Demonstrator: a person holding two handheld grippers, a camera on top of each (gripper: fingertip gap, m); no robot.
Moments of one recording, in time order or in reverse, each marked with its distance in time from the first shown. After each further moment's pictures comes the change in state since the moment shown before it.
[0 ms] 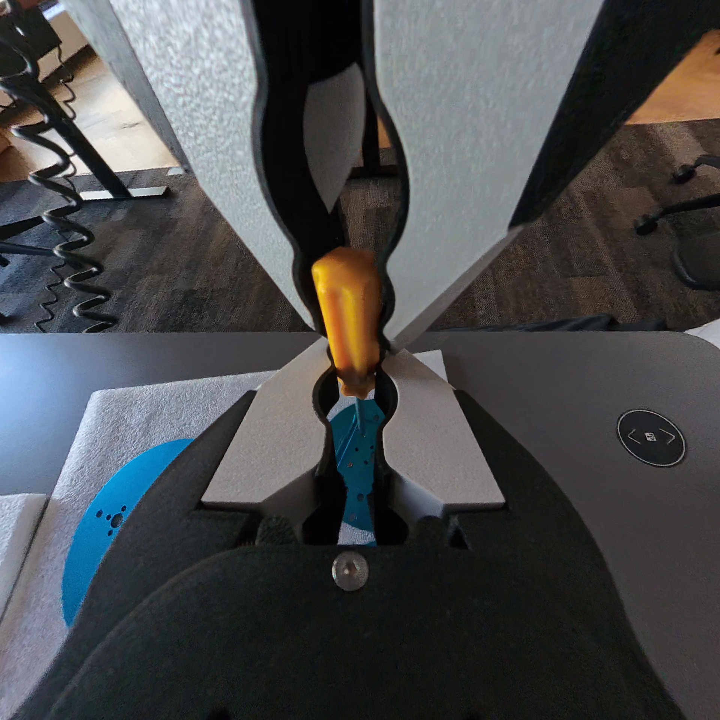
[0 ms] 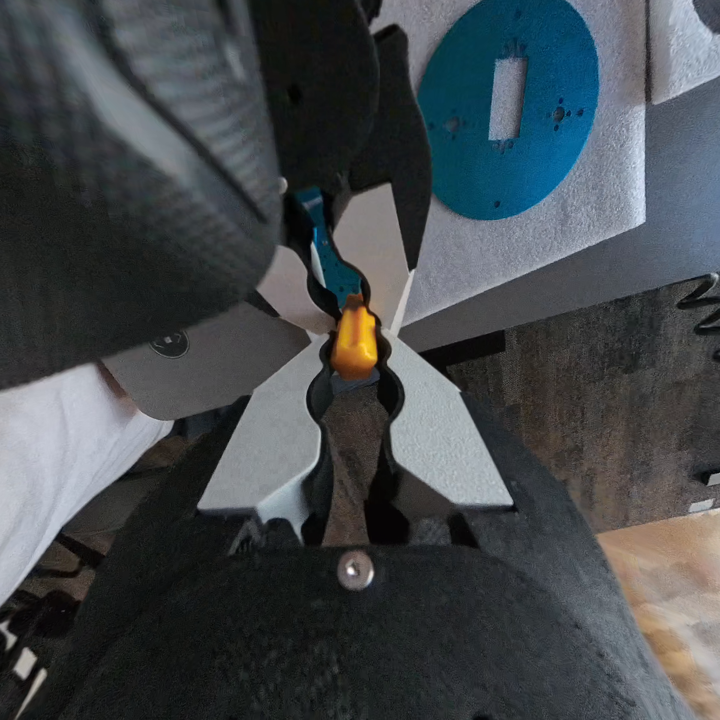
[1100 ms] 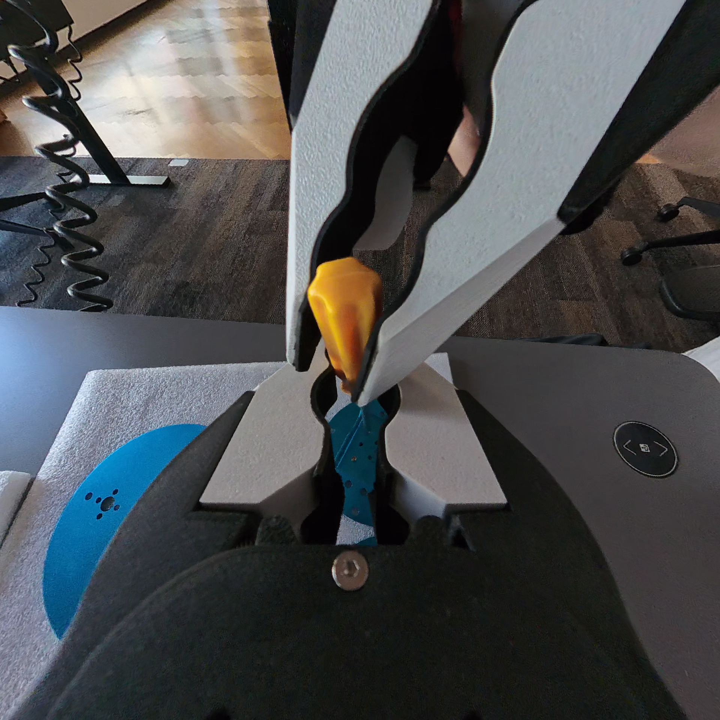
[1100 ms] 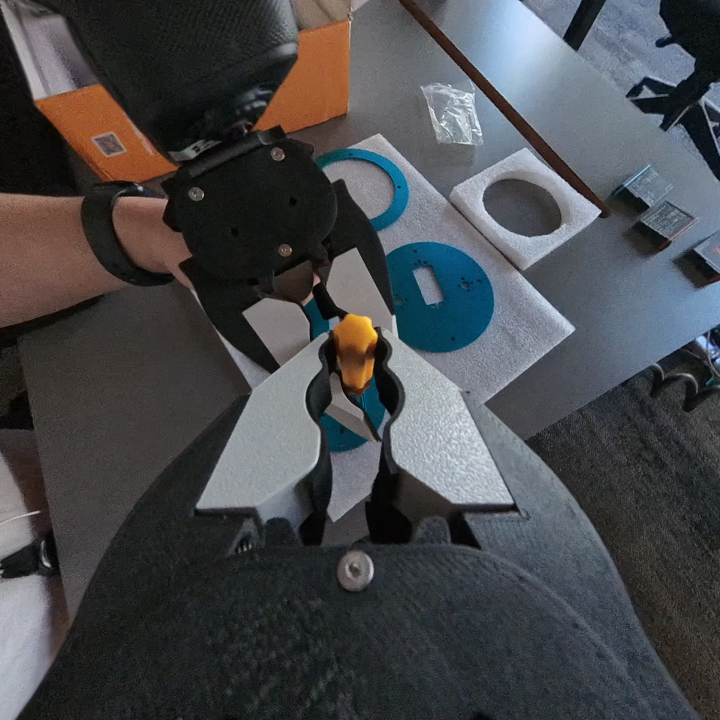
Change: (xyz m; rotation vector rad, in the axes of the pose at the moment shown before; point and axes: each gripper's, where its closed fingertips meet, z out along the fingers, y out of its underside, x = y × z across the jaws) left arm -0.009 0.003 -0.004 0.030 -0.004 -0.079; right arm 0.011 -0.039 -0.011 0.774 0.092 0.193
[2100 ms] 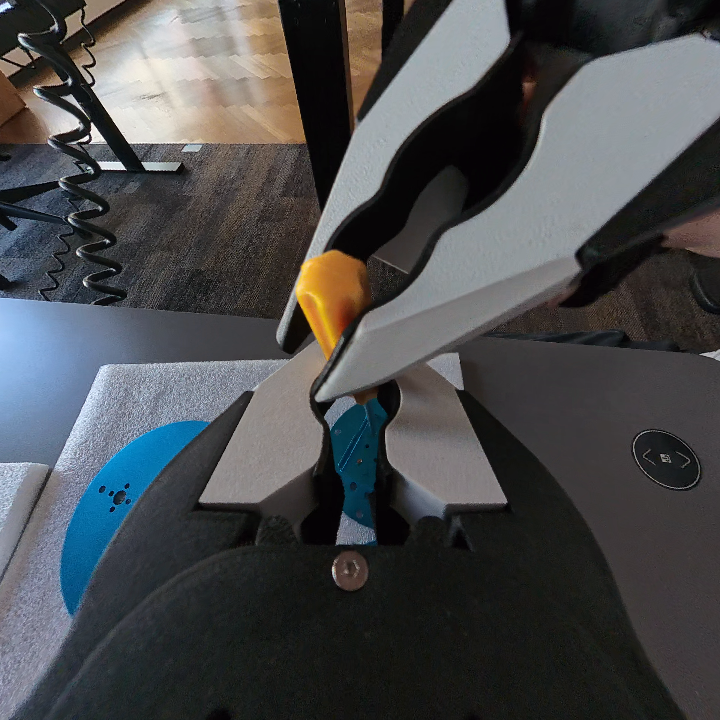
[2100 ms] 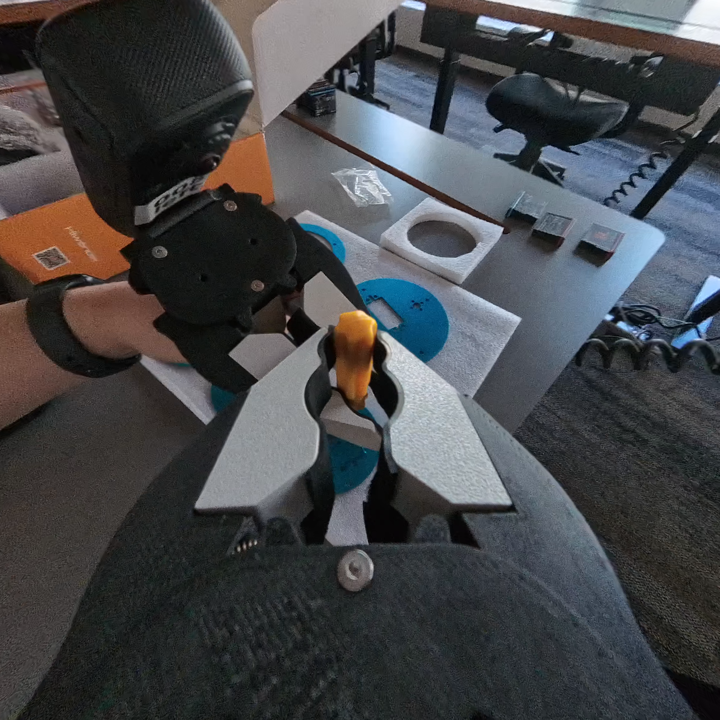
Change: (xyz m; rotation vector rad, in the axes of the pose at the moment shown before) left arm -0.004 0.001 0.006 -0.044 -0.042 0.010; right arm 0.012 -0.003 -0.007 0.234 0.240 0.162
